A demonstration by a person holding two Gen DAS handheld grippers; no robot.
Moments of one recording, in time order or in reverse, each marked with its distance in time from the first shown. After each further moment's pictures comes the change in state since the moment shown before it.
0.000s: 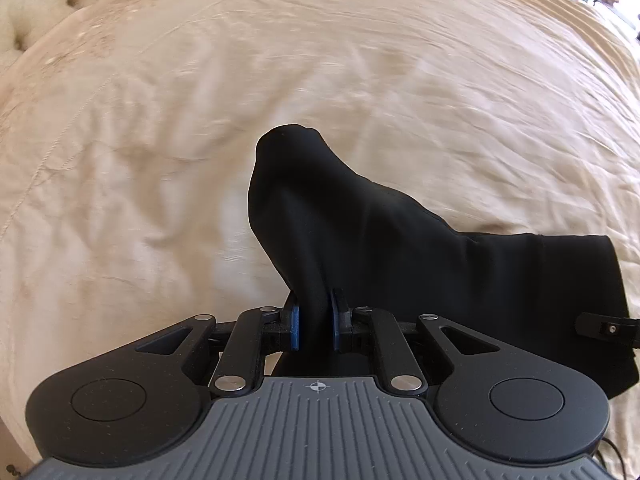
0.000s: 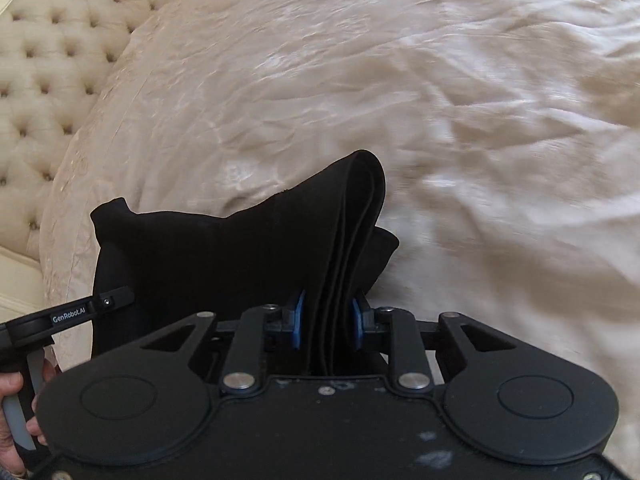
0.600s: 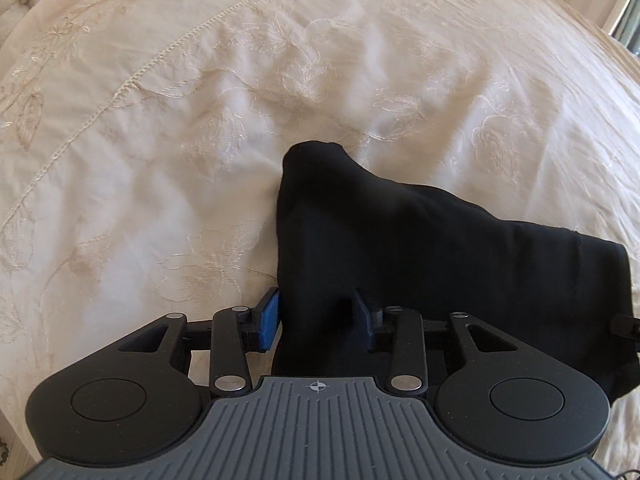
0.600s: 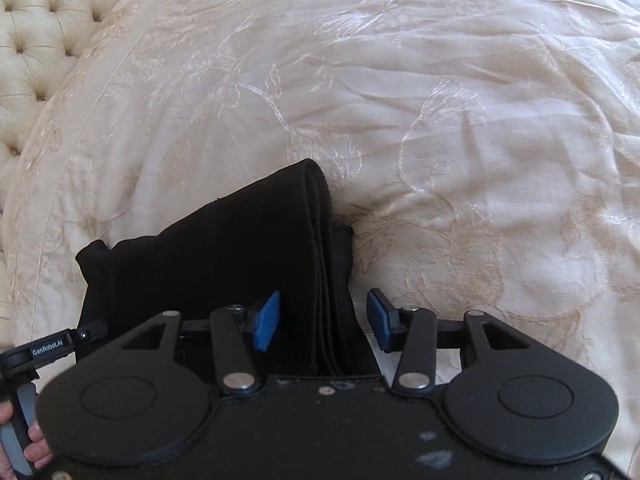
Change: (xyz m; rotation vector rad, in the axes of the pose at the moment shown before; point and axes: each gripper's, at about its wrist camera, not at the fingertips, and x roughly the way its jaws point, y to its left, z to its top) left arm 0.030 0.116 -0.006 -0.198 0.041 0.022; right arm 0.069 0.091 0.019 -0.021 0.021 -0.134
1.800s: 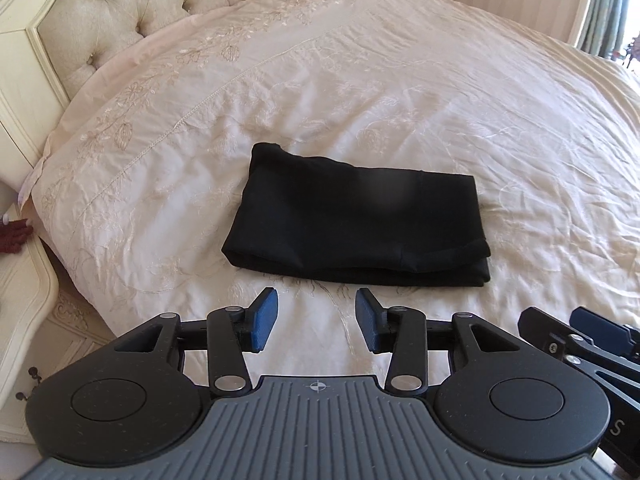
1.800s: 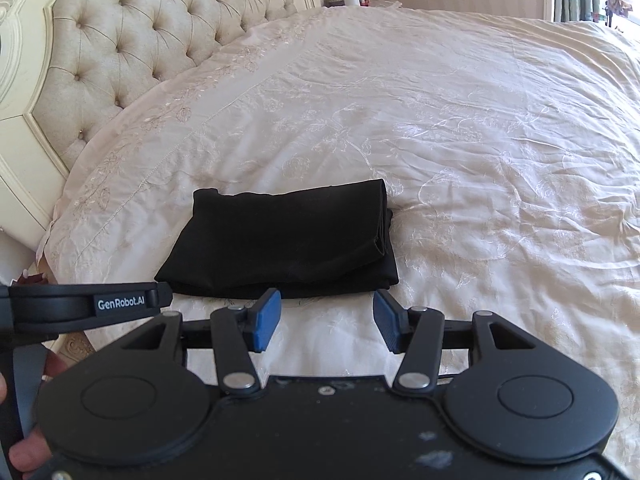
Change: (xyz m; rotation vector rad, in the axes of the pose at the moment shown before) left arm -0.190 -0.090 -0.128 0.050 -0.155 0.067; right arm -0.202 0.048 -0.161 -0.336 -0.275 -0.004
